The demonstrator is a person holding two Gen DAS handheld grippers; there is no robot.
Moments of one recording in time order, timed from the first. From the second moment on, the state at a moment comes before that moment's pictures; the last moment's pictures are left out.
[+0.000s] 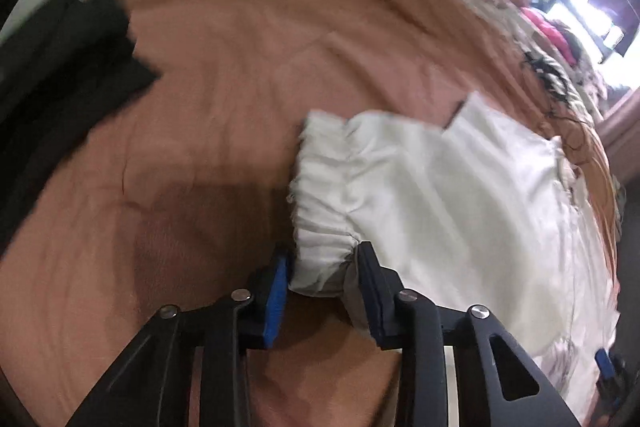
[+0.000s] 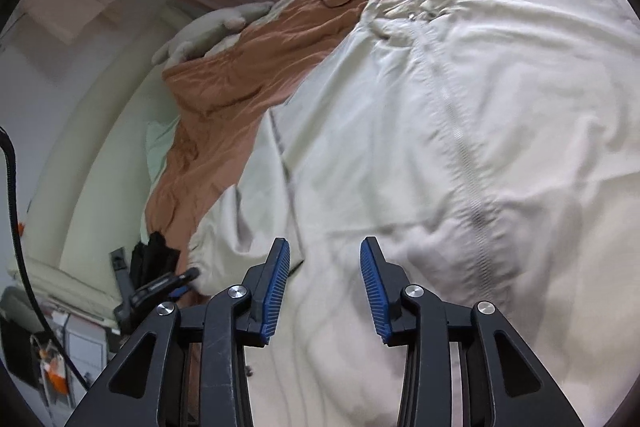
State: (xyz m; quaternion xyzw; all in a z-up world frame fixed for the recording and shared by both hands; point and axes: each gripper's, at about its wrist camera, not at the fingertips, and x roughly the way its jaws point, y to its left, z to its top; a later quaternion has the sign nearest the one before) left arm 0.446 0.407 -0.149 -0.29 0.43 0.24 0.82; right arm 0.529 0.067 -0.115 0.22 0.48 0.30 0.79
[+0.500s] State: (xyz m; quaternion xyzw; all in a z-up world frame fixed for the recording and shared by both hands) left arm 0.503 0.293 0.030 -0.17 0.32 0.14 0.92; right arm 0.557 0.015 -0.109 0.29 0.46 0.30 0.78
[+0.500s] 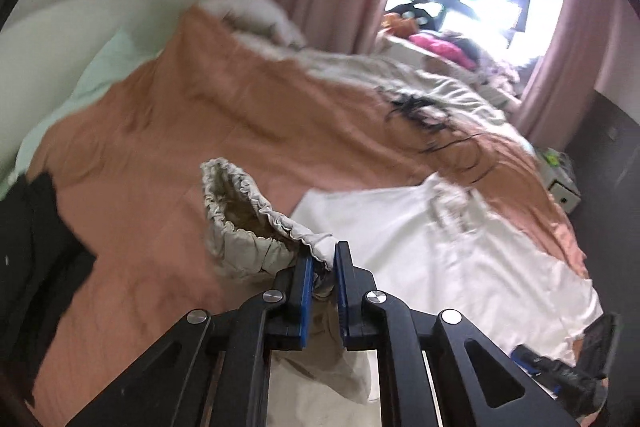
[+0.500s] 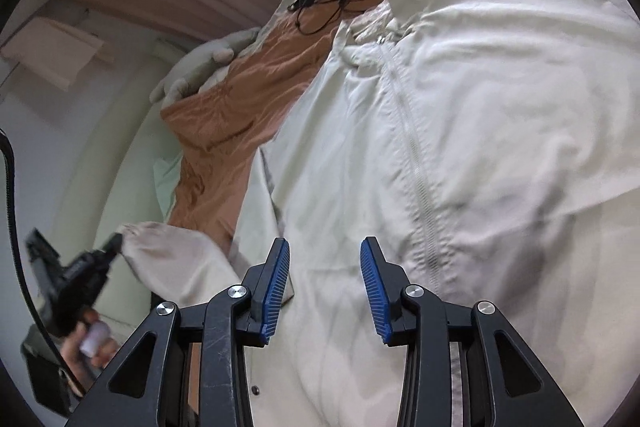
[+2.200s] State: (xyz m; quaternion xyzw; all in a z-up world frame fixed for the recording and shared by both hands) left arm 0.536 0.232 -0.048 -0.19 0.36 0.12 0.90; right arm 0.609 -0.066 -0.144 0.39 0.46 0.22 0.77
